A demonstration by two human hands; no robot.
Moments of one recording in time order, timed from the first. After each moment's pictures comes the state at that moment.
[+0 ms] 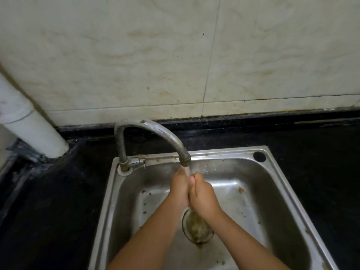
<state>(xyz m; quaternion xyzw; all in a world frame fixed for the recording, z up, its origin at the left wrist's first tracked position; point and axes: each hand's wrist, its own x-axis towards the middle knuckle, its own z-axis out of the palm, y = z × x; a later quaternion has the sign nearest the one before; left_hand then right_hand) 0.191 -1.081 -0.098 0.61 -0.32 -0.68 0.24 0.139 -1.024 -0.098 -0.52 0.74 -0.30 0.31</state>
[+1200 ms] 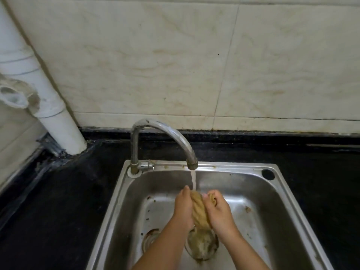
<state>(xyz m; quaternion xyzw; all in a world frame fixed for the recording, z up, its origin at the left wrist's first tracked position) 0.197 -1.052 -0.114 0.60 -0.27 -0.68 0.31 0.126 -0.997 -0.104 -0.37 0.70 -0.46 0.40</state>
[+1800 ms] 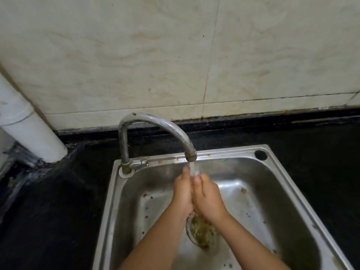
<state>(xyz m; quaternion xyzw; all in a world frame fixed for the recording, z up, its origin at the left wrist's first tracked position) 0.199 -1.070 -0.105 0.54 -0.33 -0.70 0.32 0.148 -1.019 -0.099 -0.49 0.73 -0.39 0.26</state>
